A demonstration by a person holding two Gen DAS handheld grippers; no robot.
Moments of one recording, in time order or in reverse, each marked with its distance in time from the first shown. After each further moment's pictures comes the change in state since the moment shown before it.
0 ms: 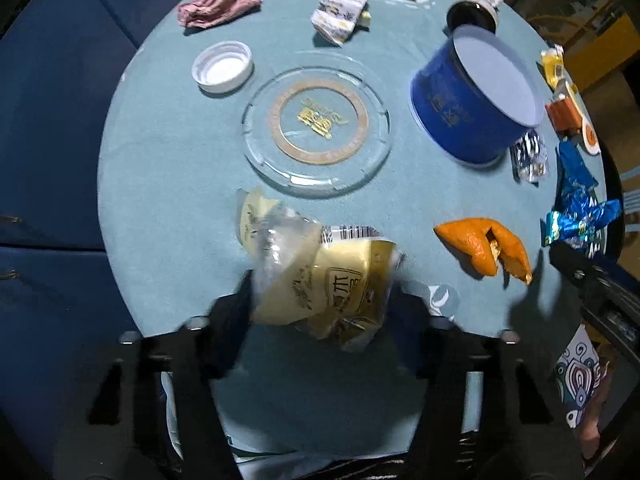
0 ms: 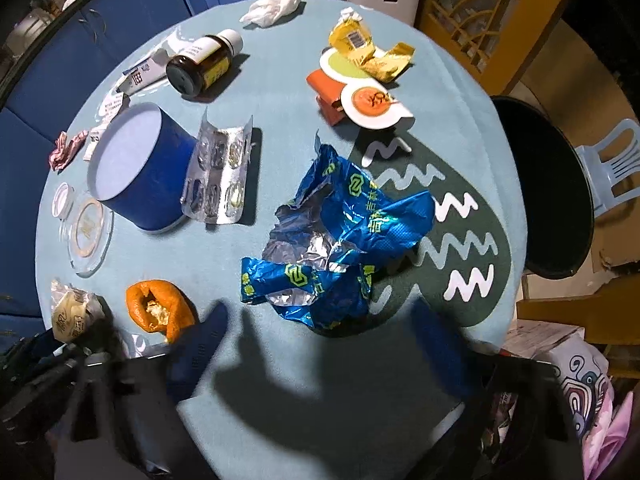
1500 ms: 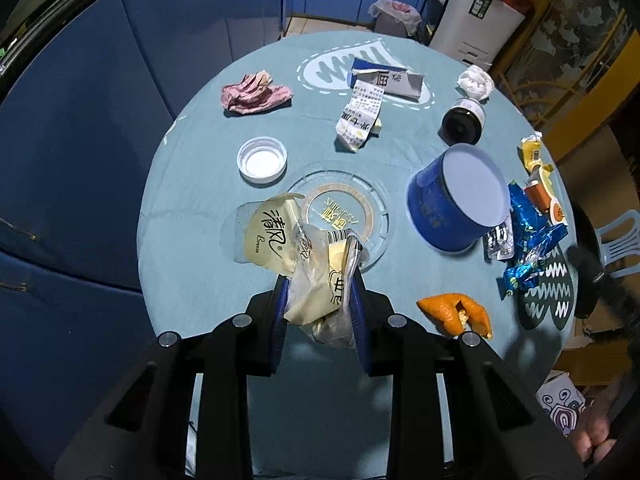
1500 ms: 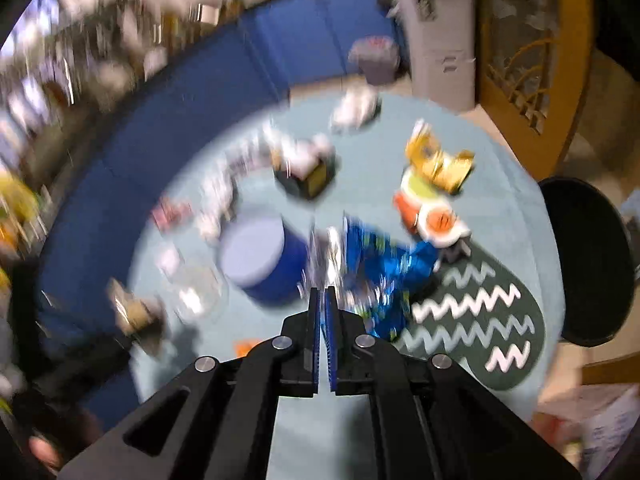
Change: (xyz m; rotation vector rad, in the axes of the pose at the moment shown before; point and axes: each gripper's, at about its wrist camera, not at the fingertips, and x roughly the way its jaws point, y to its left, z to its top) left arm -0.067 0.027 -0.002 -0.064 -0.248 -0.036; right arm -0.064 -0.011 0.012 0.000 -0.344 0.331
